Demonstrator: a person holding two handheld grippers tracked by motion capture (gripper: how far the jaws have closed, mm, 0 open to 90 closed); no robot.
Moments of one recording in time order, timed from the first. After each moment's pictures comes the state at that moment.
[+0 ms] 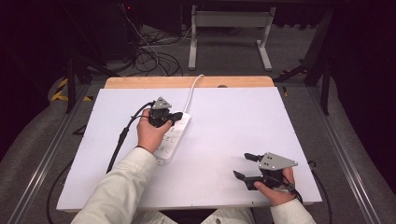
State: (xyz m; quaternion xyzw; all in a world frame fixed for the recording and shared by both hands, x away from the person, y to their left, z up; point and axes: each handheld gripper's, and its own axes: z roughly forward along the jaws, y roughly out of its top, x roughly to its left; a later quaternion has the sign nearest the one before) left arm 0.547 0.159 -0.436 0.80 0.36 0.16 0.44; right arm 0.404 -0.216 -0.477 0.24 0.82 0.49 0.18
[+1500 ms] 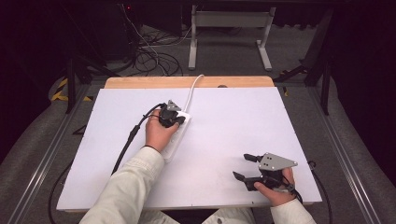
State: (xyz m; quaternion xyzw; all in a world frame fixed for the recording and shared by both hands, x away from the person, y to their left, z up) left arm 0.566 0.139 -0.460 0.84 0.36 0.18 0.36; right arm 0.404 -0.215 -0.478 0.24 0.82 0.49 0.17
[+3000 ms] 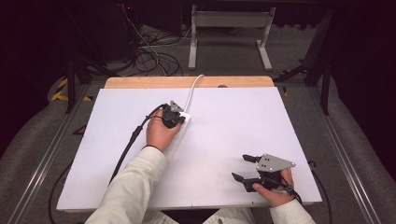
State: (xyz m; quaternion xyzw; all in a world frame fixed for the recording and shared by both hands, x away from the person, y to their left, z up) left arm 0.563 0.130 -0.460 0.84 0.37 0.20 0.34; right arm 0.402 -0.211 -0.478 0.23 0.83 0.48 0.18
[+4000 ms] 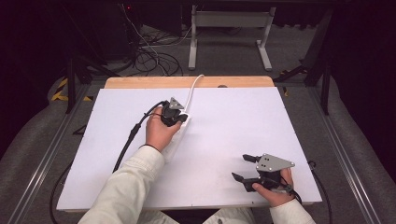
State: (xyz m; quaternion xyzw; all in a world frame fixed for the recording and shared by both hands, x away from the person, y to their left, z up) left arm 0.552 0.131 -0.433 0.84 0.35 0.18 0.37; right arm 0.402 -0.211 -0.479 0.23 0.83 0.48 0.18
